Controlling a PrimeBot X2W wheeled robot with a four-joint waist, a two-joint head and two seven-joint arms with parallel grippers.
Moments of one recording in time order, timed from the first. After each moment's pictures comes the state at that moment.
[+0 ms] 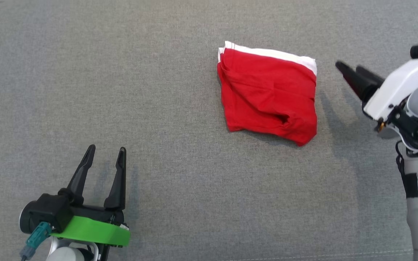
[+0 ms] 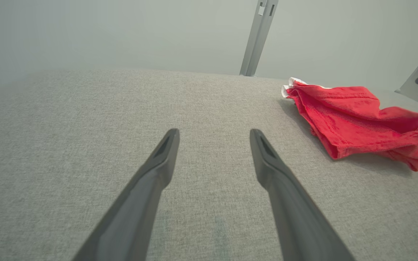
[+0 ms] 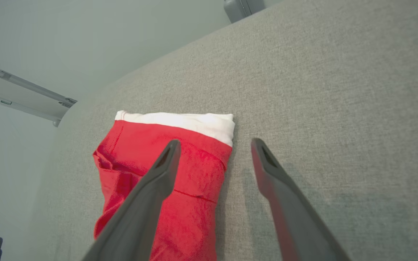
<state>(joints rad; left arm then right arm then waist) -0.07 0.29 -0.30 0.01 -0.46 -0.01 -0.26 -0.60 -0.17 -0.13 0.21 0.64 0.13 0.68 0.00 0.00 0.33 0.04</state>
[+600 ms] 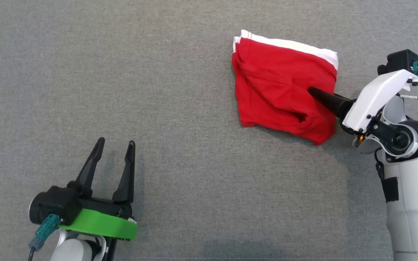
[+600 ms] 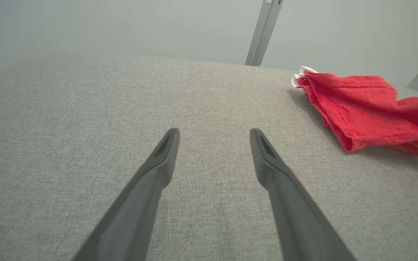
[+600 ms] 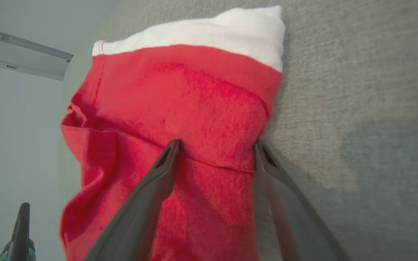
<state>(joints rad) -0.11 0.25 -0.29 0.04 -0.43 -0.05 -0.26 -0.58 -0.08 -0.15 0.25 0.66 0.13 0.84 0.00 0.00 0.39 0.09</state>
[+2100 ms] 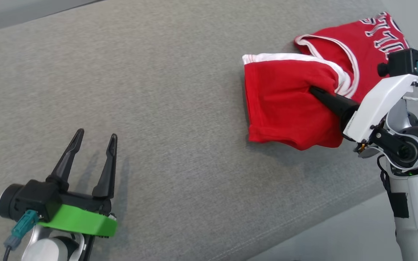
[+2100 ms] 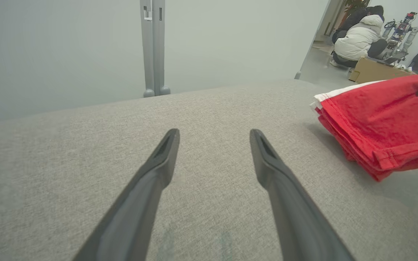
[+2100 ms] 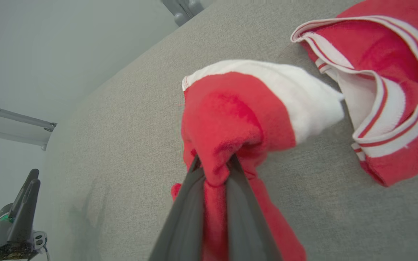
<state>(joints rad) -0.08 0.30 -0.21 -0.08 -0.37 -0.06 -0.17 -0.50 -0.13 -0.05 0.04 0.77 0.13 0.83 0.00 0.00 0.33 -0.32</state>
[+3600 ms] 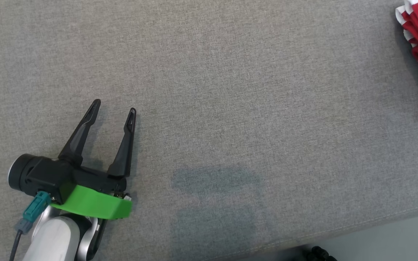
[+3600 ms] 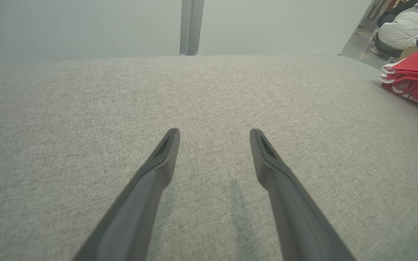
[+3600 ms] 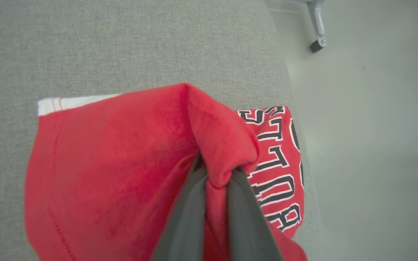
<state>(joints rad) -0.20 0.30 -0.29 -0.15 -0.34 -0.05 -0.13 -0.83 -0.73 0.01 0.39 0.47 0.13 0.73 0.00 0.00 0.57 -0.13</state>
